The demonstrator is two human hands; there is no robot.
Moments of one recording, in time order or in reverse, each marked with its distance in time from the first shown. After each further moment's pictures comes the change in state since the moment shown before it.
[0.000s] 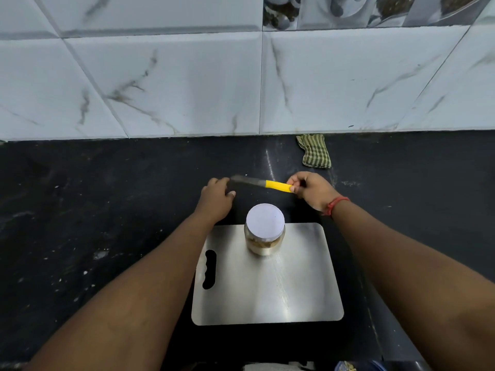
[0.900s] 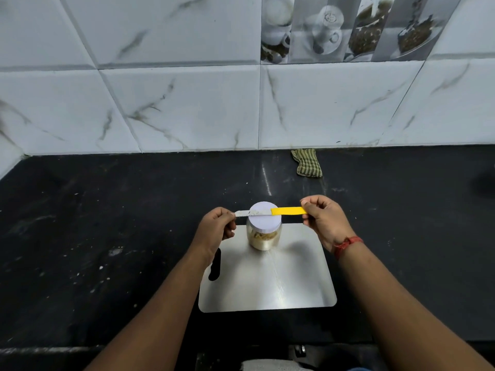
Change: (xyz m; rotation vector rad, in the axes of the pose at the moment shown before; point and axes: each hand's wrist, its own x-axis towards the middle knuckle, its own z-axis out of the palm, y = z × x) left_hand -0.126 0.017 -0.015 -0.960 0.029 -0.172; right_hand -0.126 -0.042 0.011 0.828 0.285 0.189
